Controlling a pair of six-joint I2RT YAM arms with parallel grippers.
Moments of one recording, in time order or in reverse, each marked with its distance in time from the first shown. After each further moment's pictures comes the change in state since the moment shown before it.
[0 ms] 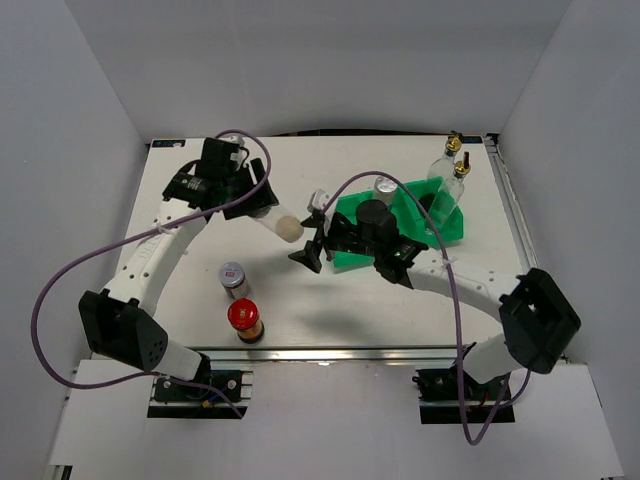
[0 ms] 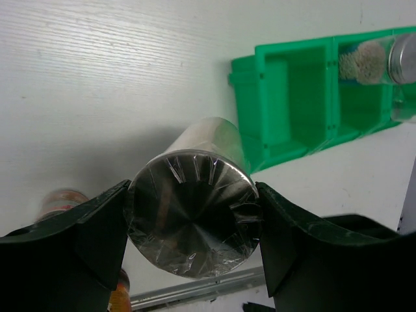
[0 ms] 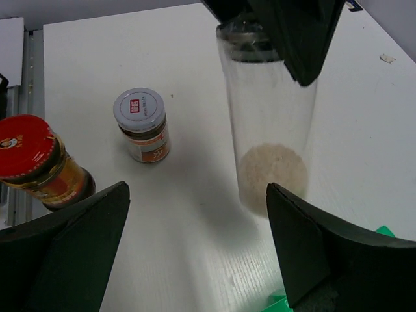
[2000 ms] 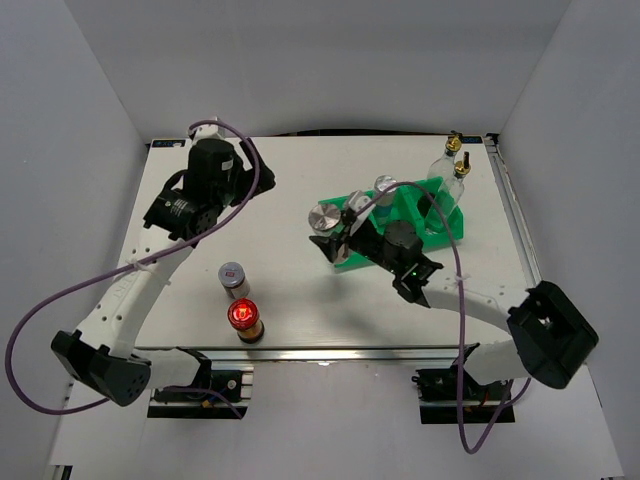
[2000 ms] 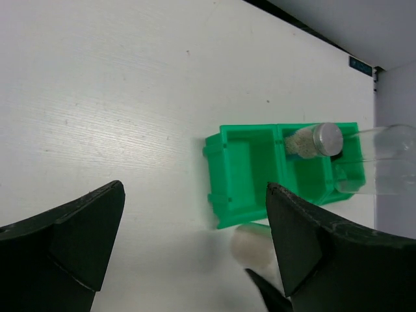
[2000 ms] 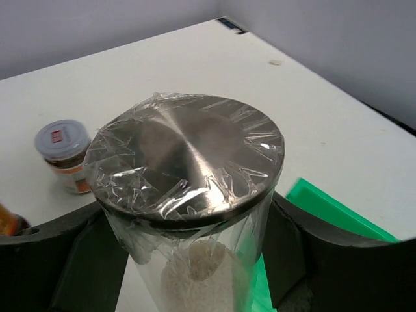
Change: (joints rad) left arm -0.145 -0.168 0.035 0.091 -0.296 -0.095; right arm -0.032 -0.058 -0.222 0.346 0.237 0.088
